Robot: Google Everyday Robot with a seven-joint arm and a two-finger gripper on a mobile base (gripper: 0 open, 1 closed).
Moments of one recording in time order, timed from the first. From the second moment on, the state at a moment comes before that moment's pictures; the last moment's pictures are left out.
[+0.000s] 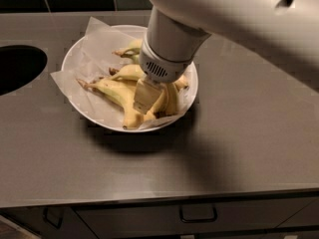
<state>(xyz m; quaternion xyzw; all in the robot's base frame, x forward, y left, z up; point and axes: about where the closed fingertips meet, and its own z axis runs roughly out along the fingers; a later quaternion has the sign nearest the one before) 0.493 0.002 0.930 -0.52 0.82 -0.01 0.23</state>
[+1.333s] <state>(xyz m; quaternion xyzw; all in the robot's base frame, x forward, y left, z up) 0.508 0.000 0.930 -0.49 0.83 -0.02 0.26</state>
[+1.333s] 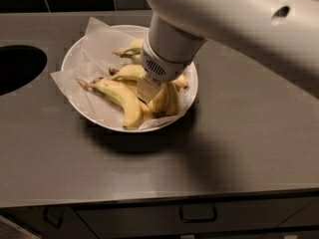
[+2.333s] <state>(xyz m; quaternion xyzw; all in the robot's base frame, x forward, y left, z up) 0.513 -0.001 0.923 -0.47 0.85 -0.04 0.24</state>
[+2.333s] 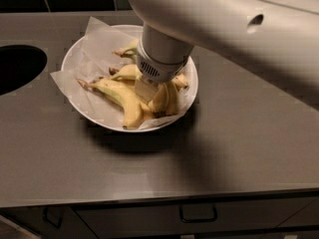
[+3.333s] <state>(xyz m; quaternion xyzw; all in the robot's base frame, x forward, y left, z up) 0.514 0.000 0.923 -0.46 0.85 -0.06 0.24</state>
